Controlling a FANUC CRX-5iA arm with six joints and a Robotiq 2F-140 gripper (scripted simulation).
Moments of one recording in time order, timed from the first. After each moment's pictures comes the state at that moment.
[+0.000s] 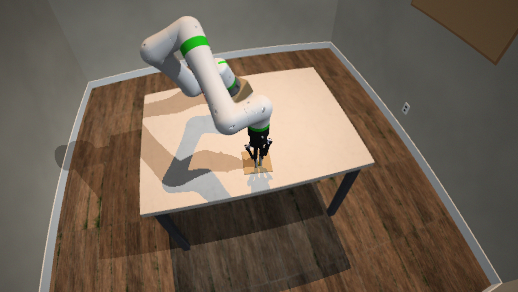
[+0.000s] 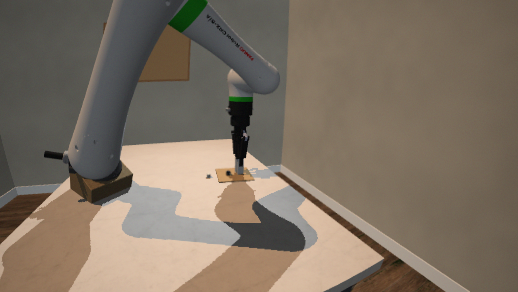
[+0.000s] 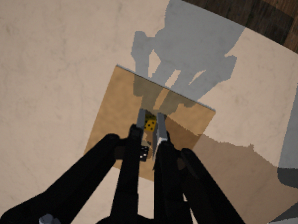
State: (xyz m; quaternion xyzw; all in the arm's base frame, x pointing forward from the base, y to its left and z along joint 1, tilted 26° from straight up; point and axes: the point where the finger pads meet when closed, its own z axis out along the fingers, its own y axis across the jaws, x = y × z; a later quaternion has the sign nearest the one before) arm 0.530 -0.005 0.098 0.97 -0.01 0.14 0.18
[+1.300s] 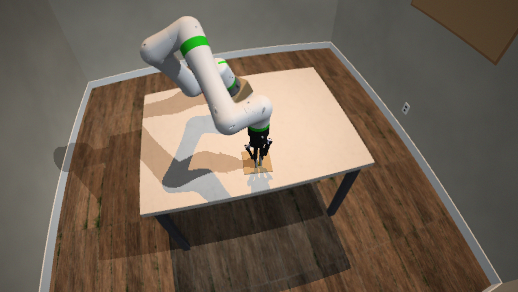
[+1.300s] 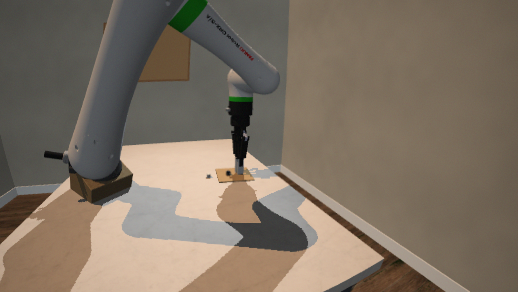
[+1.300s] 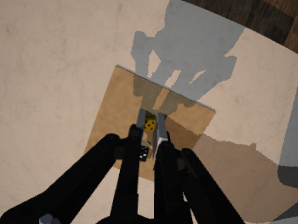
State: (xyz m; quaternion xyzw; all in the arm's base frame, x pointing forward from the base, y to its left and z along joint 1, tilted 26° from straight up) arm 0.530 -0.005 0.098 0.97 -0.01 0.14 0.18
